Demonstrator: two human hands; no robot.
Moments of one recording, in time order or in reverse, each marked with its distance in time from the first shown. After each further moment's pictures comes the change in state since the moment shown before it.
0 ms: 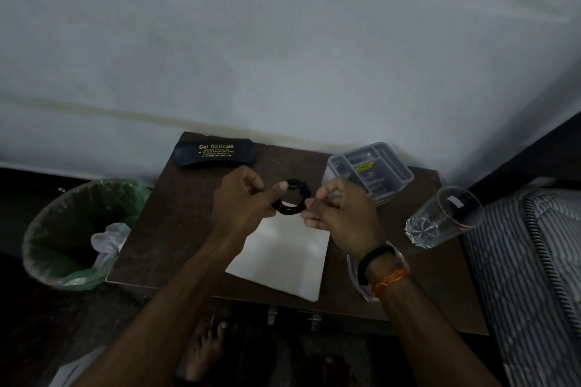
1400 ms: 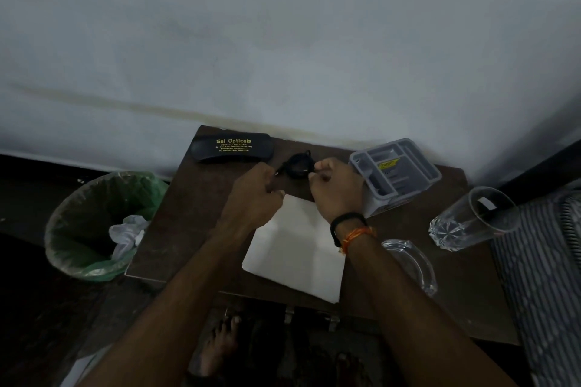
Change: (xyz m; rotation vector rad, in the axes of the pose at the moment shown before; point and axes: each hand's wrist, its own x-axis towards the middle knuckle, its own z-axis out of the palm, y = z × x) left_hand 0.027 -0.010 -0.014 0.536 -0.151 0.064; right_hand 0.069 0.020 0.053 -0.400 0.246 -0.111
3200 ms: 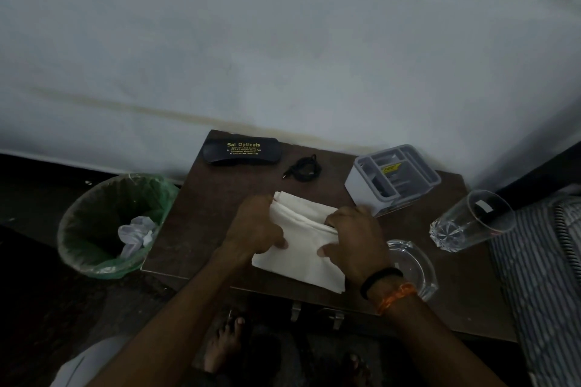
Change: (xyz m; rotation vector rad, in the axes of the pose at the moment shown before) left_hand -0.033 -0.018 -0.002 0.086 -0.180 -0.148; right_hand -0.062 0.035 -0.036 -0.690 -0.284 -0.389
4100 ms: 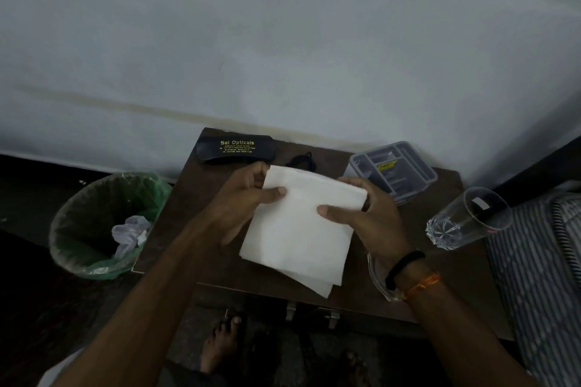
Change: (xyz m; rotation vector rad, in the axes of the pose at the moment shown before) left_hand 0.001 0.012 -0.034 -0.756 -0.139 0.165; right_hand 0.002 0.009 -0.038 1.158 0.121 0.262
